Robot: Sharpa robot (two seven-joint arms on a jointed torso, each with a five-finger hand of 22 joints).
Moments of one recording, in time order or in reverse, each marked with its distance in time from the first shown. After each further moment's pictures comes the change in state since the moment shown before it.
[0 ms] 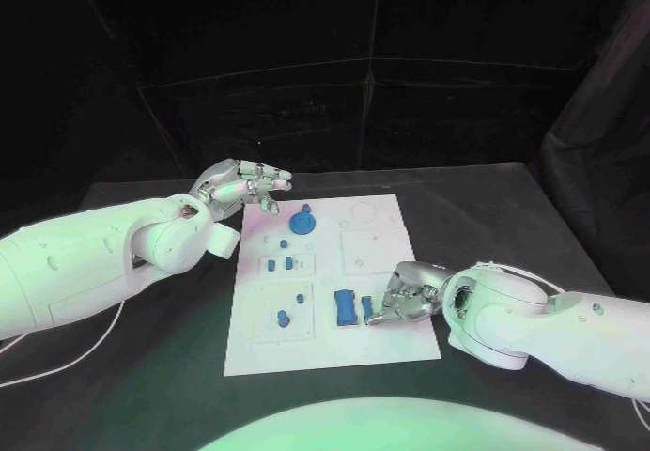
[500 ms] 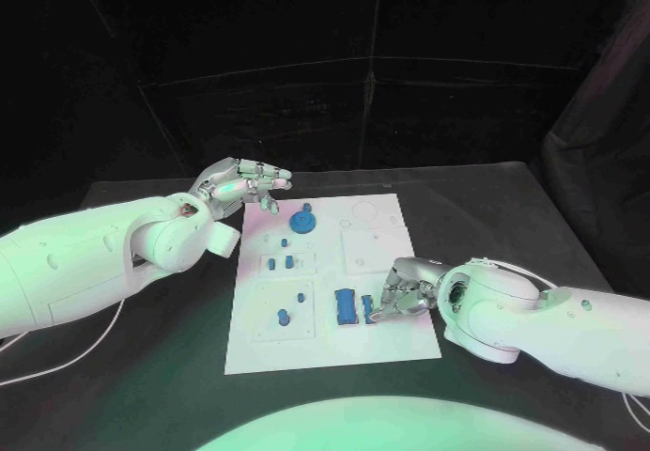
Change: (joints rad) left arm 0.000 -0.003 0.000 0.002 0.000 0.001 -0.001; left_hand 0.000 0.000 0.000 0.000 0.000 0.000 0.000 0.000 0.000 0.000 0.000 0.000 0.000 -0.004 -0.004 0.000 0.000 0.000 0.000 0.000 0.000 0.000; right arm 0.002 0.031 0.002 -0.034 -0.025 0.003 -0.017; right_hand 0.077 0.027 -0.009 -0.057 0.000 0.007 -0.003 -0.004 0.010 0.000 0.000 0.013 0.009 0.000 0.000 0.000 0.000 0.000 0.000 0.000 0.000 0.000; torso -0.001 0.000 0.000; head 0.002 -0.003
